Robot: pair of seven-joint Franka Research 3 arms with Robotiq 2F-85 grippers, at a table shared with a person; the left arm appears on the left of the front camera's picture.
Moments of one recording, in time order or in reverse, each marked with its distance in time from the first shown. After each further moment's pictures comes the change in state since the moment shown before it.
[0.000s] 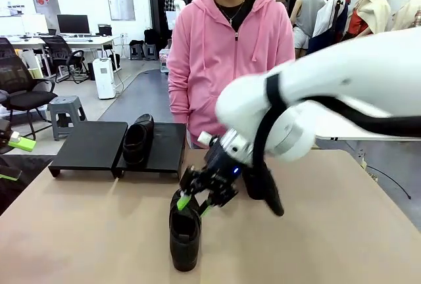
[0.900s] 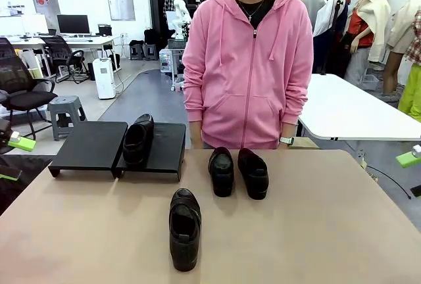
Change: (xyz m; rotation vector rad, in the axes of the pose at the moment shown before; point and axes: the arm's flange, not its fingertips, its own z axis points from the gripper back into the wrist) left arm 0.000 0.000 0.000 -0.001 -0.001 0.001; right arm -0.220 -0.228 0.290 0.227 -0.332 -0.211
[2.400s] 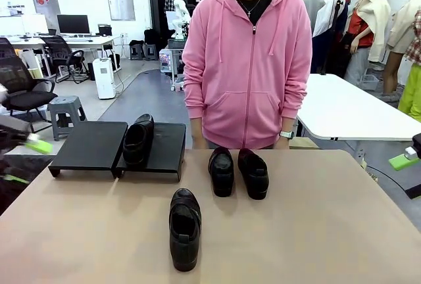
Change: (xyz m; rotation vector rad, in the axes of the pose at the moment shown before) left arm -0.008 -0.056 -0.047 0.120 0.099 0.008; right arm -0.002 0.015 -0.011 -0.025 0.041 0.022
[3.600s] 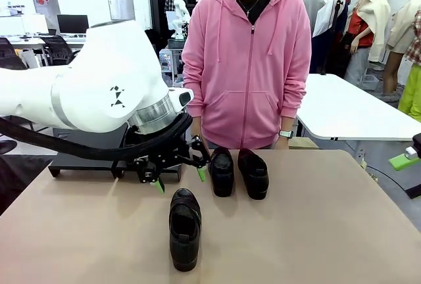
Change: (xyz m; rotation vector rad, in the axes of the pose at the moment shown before) left arm 0.019 -0.200 -0.252 0.528 0.092 0.073; right arm 0.000 0.001 0.000 -0.001 -0.001 0.001
